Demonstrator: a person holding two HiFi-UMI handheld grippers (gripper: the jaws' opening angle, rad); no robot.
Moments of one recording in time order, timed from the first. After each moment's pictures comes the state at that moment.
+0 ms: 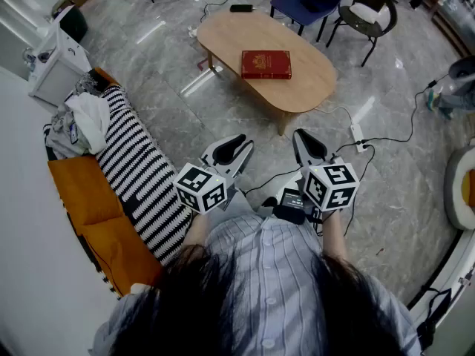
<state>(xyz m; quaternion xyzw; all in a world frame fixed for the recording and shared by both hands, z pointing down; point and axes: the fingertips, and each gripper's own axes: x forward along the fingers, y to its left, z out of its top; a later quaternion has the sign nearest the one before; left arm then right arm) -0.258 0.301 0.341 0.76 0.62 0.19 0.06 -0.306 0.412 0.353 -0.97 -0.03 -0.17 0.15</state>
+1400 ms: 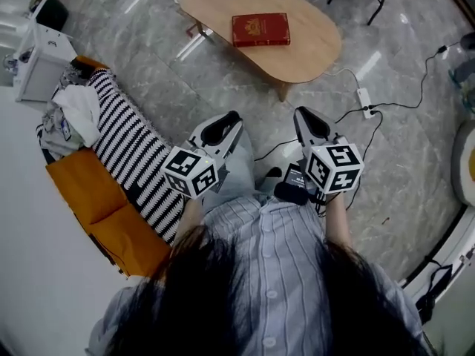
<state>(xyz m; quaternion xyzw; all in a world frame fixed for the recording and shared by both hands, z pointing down) -0.193 0.335 0.389 0.75 0.61 0.26 0.04 -0.263 0.459 0.409 -0.96 -0.05 -0.21 0.20</state>
